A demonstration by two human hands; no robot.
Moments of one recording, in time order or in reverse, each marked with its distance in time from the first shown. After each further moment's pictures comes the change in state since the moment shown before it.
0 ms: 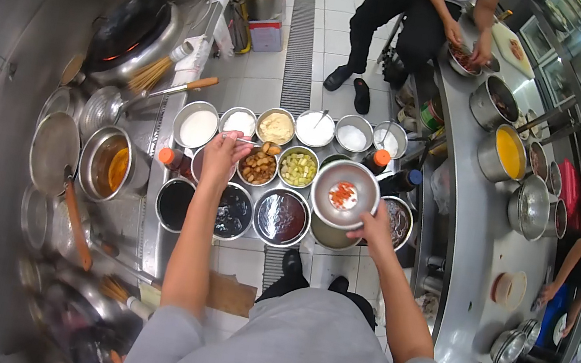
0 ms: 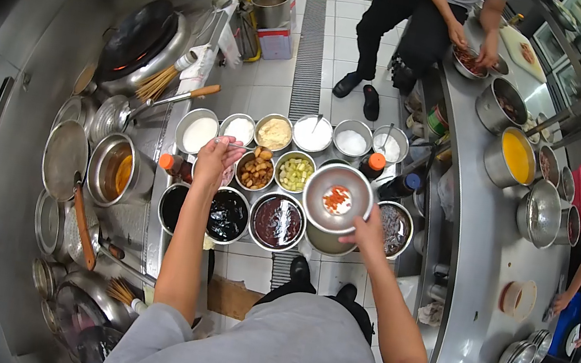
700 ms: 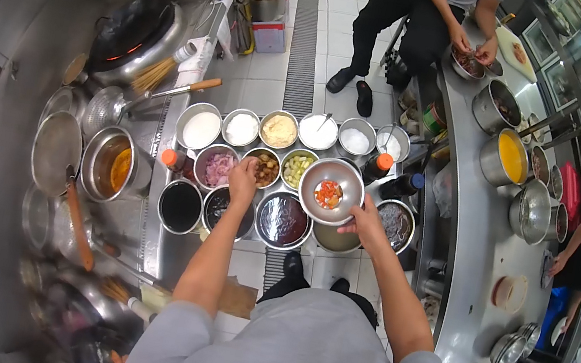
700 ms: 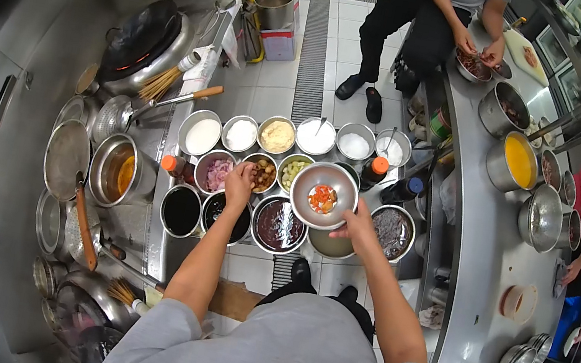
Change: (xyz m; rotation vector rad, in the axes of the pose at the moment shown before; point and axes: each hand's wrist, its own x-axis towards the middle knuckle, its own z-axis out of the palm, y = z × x) left_hand 0.017 -0.128 -0.027 0.844 0.192 0.322; right_hand 0.019 -0.014 0.025 0.104 -0.195 0.133
